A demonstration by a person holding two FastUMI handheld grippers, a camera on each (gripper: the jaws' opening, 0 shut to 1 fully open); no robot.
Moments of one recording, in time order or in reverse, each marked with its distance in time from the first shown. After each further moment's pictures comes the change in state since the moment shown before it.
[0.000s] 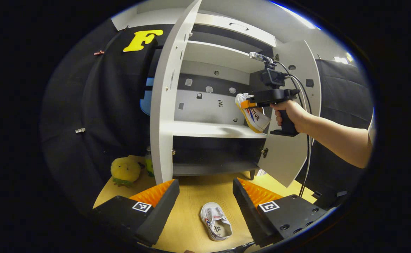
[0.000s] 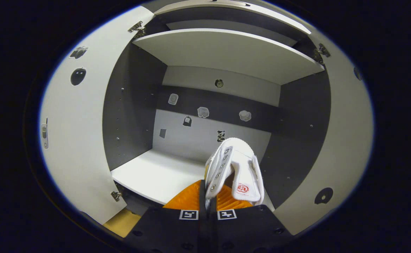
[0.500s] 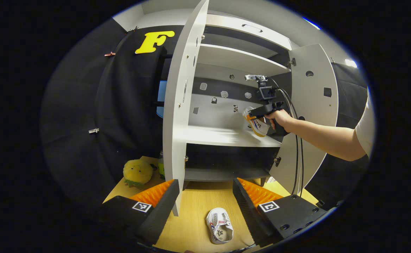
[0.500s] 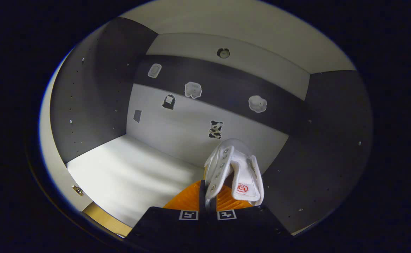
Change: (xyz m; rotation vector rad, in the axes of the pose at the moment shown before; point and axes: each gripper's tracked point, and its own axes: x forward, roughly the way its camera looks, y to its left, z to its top) left arm 0.004 0.008 0.028 -0.036 0.004 0.120; right arm 0.136 -0.045 -0.037 -0.133 0.174 -0.003
